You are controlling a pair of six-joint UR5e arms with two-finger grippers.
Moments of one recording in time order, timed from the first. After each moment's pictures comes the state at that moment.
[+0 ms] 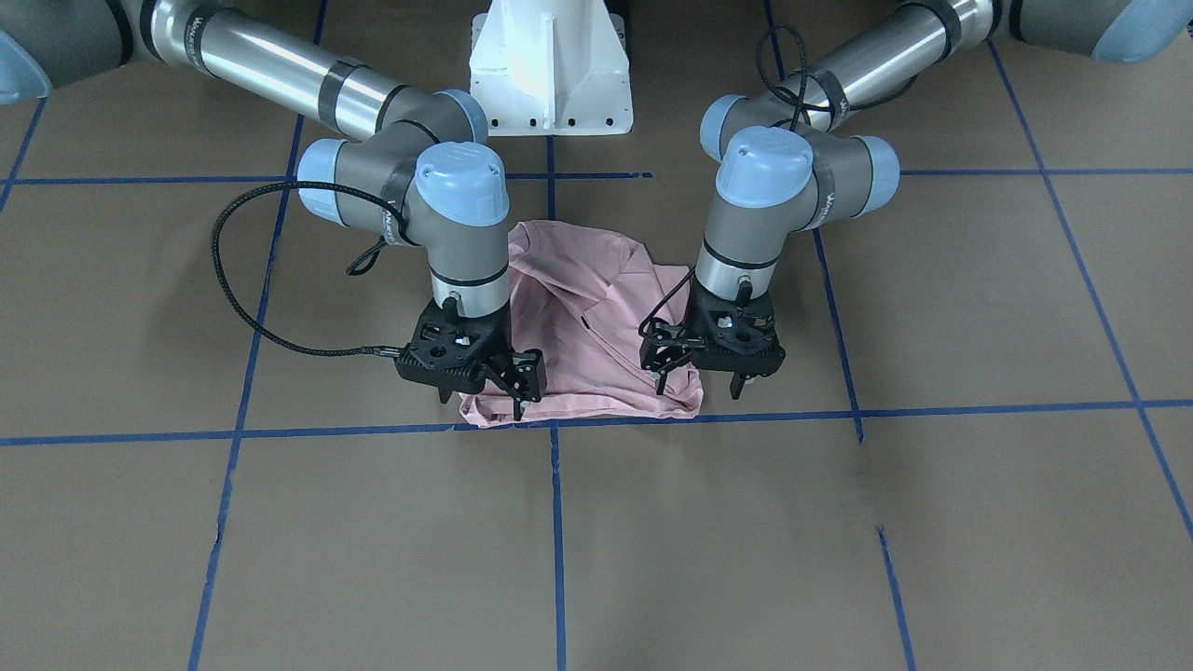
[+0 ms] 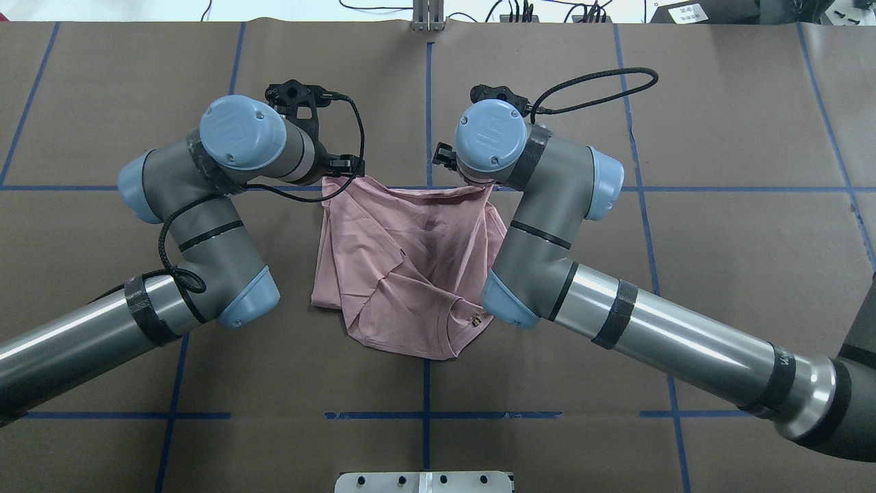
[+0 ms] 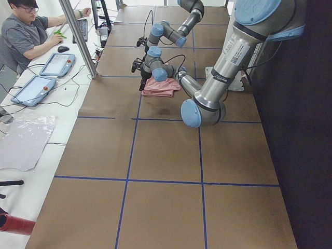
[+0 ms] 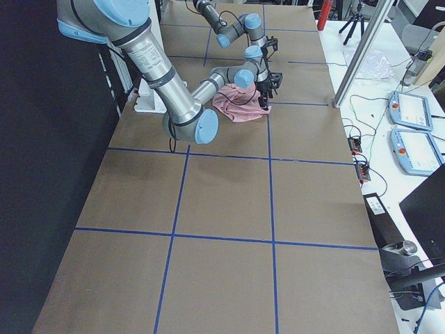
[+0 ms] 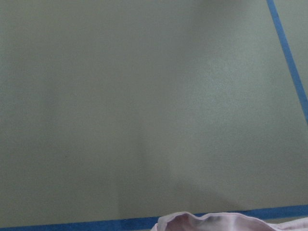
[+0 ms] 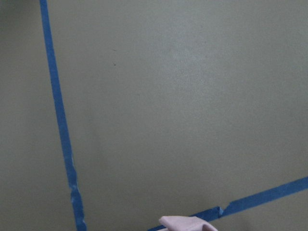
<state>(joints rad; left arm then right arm) -0.67 -2.20 -1.51 -1.95 -1.72 -1.08 0.60 -0.76 1.37 -1.37 1.62 1.46</state>
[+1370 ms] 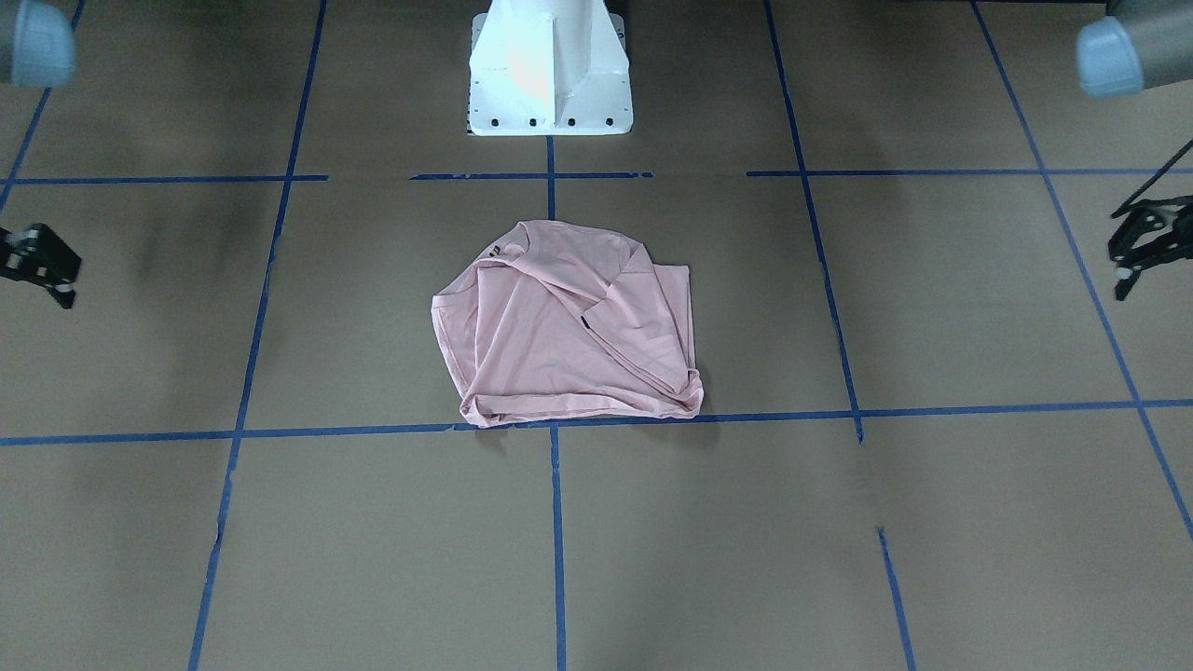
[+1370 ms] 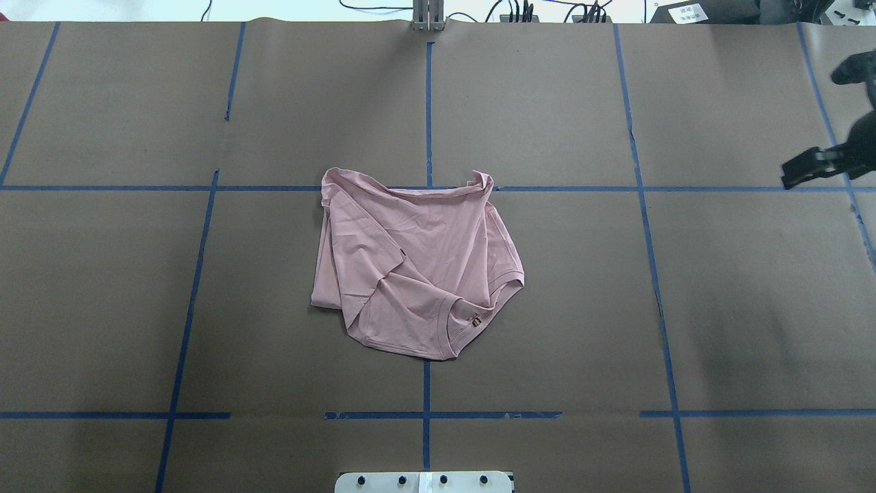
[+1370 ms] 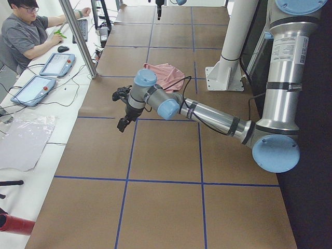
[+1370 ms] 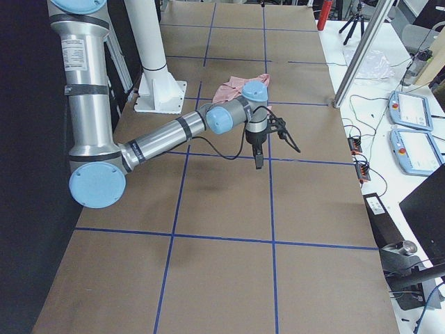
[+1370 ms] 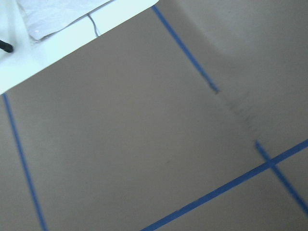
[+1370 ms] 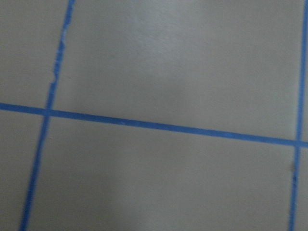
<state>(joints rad) -1.34 -1.57 -1.85 -1.92 -2.10 -0.06 1.18 -1.57 1.96 -1.55 2.10 0.46</state>
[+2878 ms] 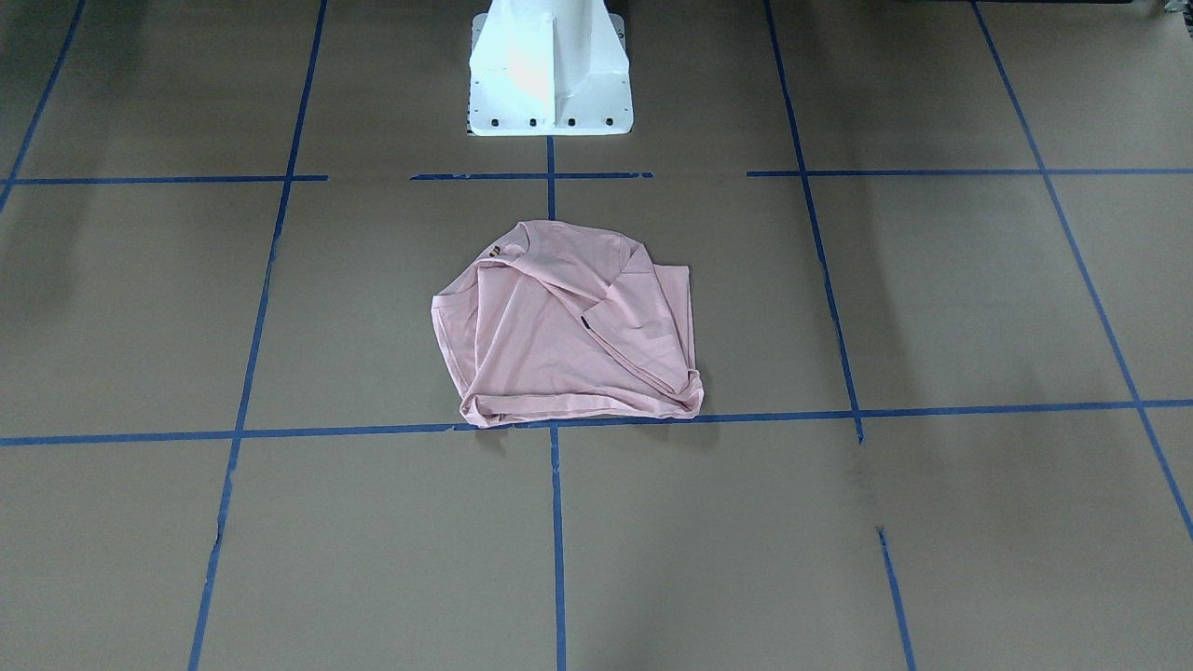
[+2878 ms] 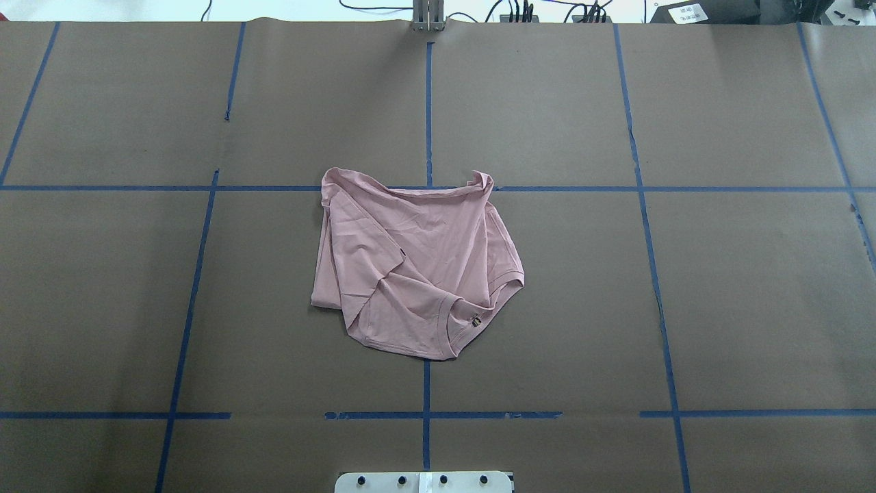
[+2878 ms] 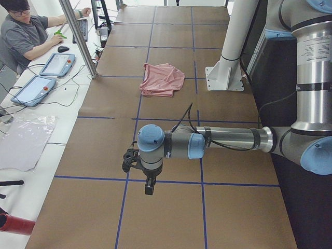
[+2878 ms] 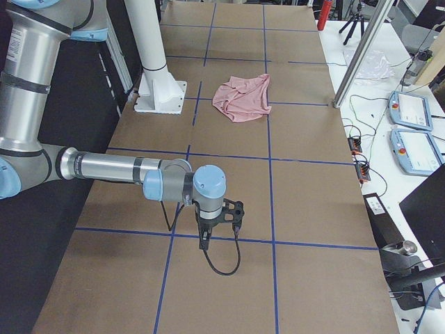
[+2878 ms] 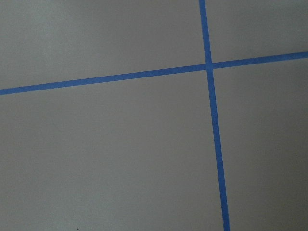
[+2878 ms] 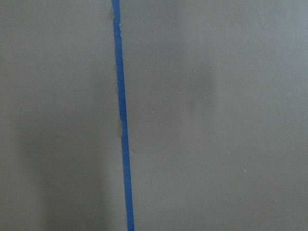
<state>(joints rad) -1.63 -1.46 -1.71 -1.57 -2.29 0.14 1.54 -1.89 1.83 -1.55 2.29 0.07</state>
